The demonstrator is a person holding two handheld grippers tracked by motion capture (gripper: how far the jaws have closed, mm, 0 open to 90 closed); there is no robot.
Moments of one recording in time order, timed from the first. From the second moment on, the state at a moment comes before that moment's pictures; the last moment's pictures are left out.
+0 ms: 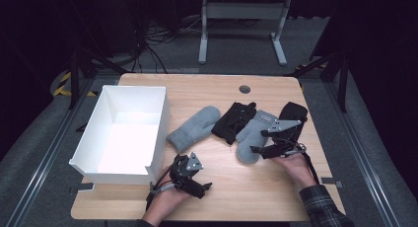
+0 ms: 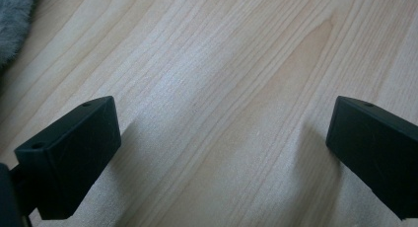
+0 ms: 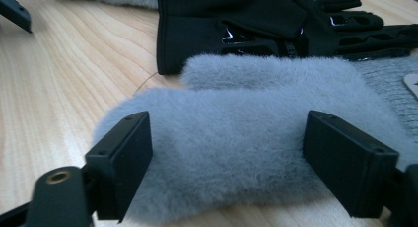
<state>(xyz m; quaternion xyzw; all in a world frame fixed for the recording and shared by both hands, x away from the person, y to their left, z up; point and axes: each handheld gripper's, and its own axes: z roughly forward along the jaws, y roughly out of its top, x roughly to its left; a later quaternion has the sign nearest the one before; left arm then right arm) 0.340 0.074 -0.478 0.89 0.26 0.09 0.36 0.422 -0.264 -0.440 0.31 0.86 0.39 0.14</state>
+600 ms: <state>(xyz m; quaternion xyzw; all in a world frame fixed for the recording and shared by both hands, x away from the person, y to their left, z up) 0.335 0.076 -0.478 0.89 0.26 0.10 0.36 0.426 -0.270 -0.439 0.30 0.86 0.39 0.14</state>
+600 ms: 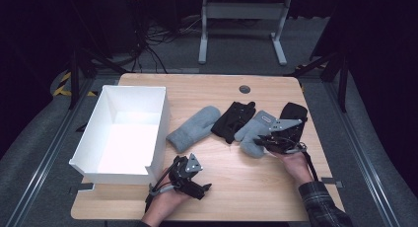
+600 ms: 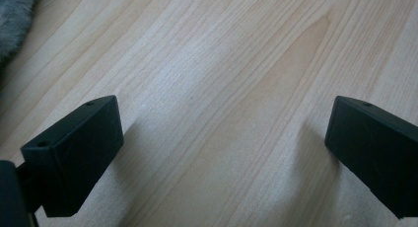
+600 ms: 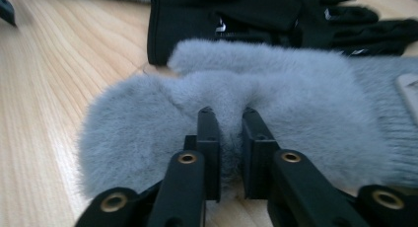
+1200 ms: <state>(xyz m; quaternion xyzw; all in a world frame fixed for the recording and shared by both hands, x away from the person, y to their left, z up) 0.334 0.077 -0.478 0.89 0.26 0.09 0.36 0.359 -0.241 -0.414 0.26 0.86 0.43 0.12</state>
